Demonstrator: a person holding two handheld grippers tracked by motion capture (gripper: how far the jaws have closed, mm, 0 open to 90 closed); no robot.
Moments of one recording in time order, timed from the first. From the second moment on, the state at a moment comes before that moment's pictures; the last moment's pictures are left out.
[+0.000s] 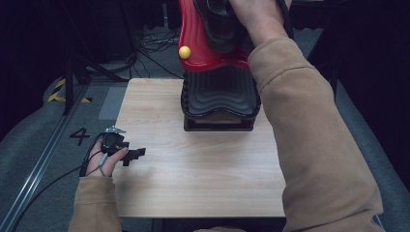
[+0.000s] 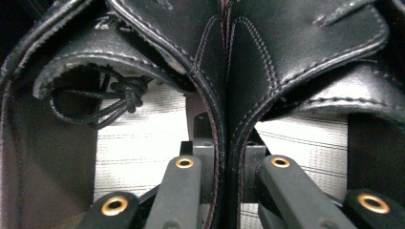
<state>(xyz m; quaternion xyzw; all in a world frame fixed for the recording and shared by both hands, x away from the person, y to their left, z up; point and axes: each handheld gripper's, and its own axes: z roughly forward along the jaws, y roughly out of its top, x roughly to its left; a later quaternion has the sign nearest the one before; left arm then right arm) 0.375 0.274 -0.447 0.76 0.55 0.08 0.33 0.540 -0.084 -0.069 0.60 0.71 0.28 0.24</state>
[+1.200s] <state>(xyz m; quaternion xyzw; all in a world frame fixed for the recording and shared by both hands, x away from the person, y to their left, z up) 0.374 0.272 -0.446 0.76 0.55 0.07 0.33 0.555 -0.077 -0.106 0.57 0.72 0.29 0.26</state>
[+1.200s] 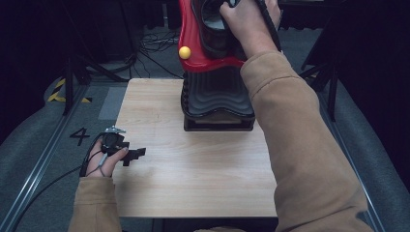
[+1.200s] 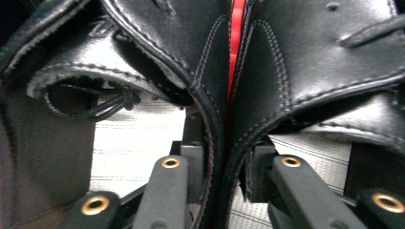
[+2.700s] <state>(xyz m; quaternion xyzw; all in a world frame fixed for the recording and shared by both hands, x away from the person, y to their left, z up) 0.365 0.267 -0.437 0.77 0.54 0.09 0.31 0.433 -0.232 -0.073 0.49 0.76 0.38 0.19</state>
